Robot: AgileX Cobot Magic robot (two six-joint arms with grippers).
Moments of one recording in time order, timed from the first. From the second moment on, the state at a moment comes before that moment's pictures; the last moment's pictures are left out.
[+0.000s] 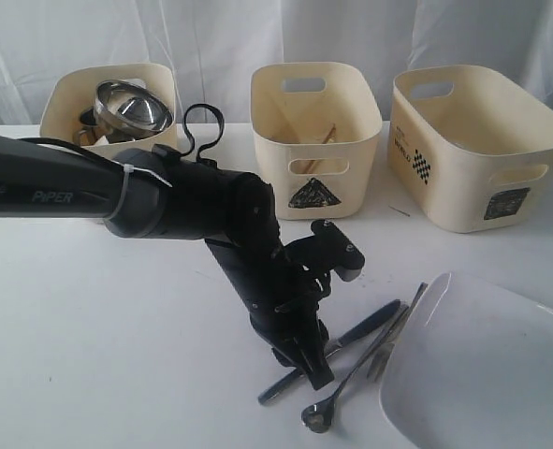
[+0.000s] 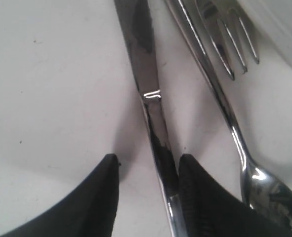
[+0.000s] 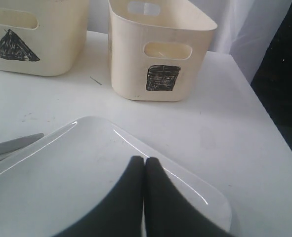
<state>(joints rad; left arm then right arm) -0.85 2.04 -1.37 -0.36 0.70 0.61 -0.04 0.00 0.00 -0.22 0.36 0.11</state>
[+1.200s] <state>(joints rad) -0.85 1.83 -1.36 -0.29 0.69 0.53 -0.04 0.00 0.00 -0.22 0.36 0.11</state>
